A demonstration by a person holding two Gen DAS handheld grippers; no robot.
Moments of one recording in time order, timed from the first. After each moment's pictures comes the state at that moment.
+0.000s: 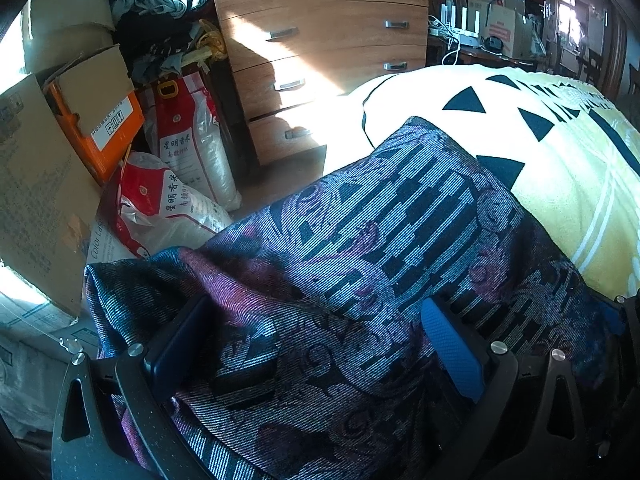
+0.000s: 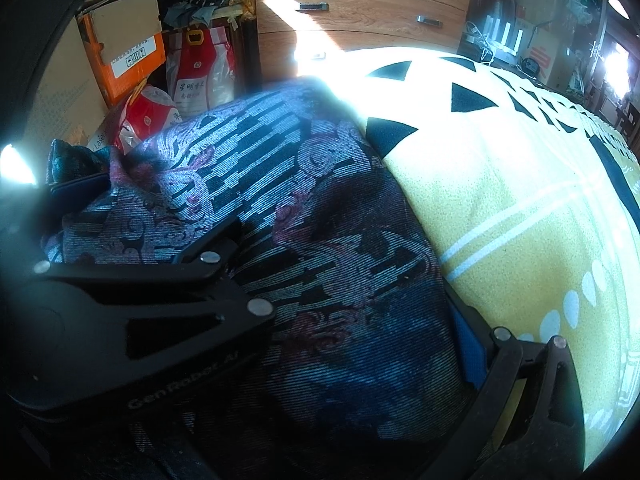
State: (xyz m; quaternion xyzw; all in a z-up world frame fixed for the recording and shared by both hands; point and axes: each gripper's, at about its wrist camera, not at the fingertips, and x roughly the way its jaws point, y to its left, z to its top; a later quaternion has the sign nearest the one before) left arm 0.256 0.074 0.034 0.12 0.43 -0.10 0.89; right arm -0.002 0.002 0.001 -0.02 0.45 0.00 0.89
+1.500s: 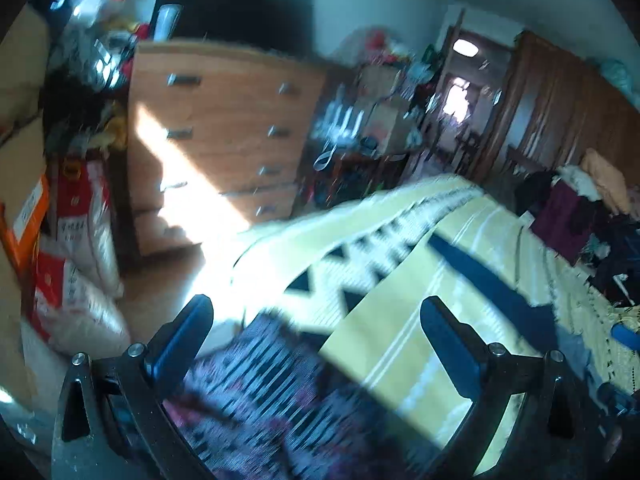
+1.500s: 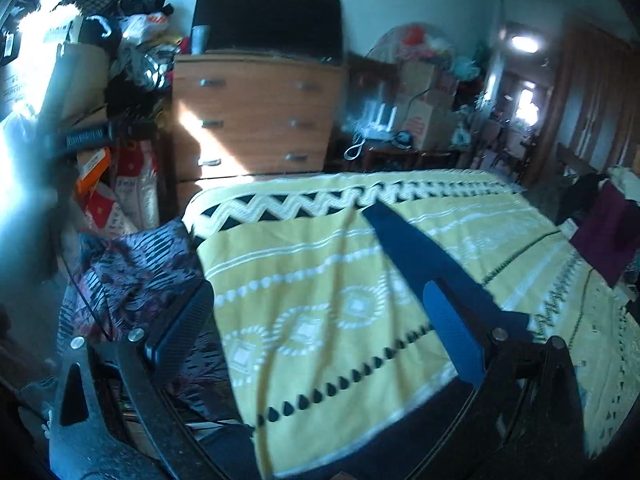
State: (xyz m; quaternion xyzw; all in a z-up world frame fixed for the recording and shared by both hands) left arm 0.243 0.088 0.222 -0.04 0.29 -0.37 0.88; right arm -0.207 -0.129 0.233 -0.05 0.30 -0.16 0.94
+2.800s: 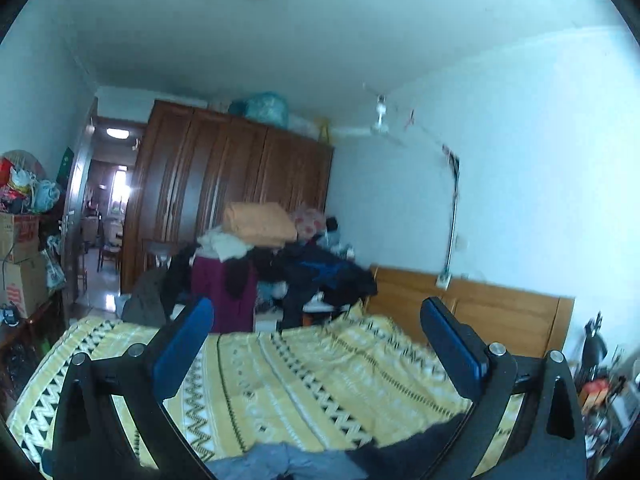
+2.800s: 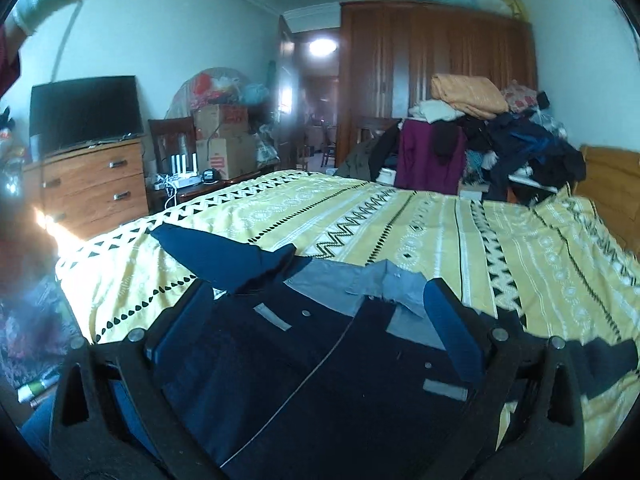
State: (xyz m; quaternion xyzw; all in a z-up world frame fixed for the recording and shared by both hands) left arm -0.153 -0.167 0.641 -0.08 0.04 -0.83 0.55; right arm -0.505 -0.216 0.226 0.07 0.16 -0.45 0.88
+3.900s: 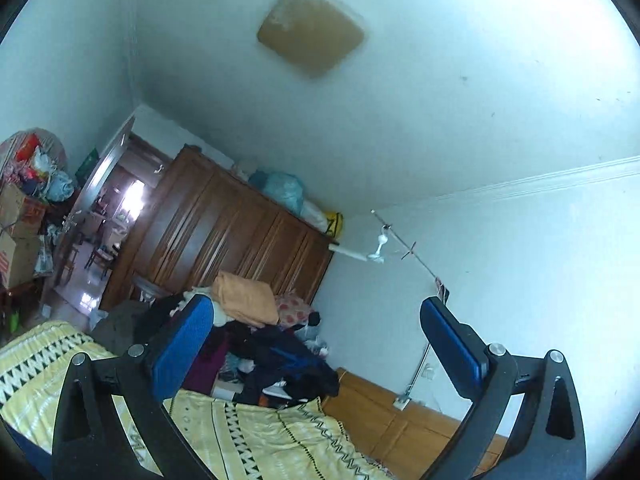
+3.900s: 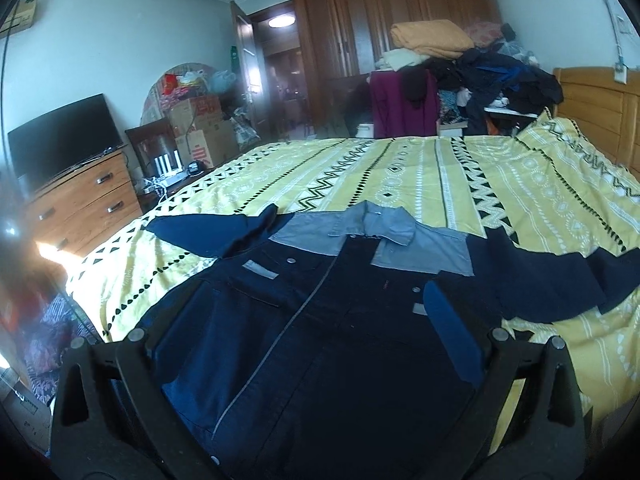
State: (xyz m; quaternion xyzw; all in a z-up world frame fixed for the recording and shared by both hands) left arm -0.084 -0.091 0.807 -0.26 0.08 -0.80 0.54; right arm -0.569 -0.217 0.195 0.18 0.17 -0.46 0.85
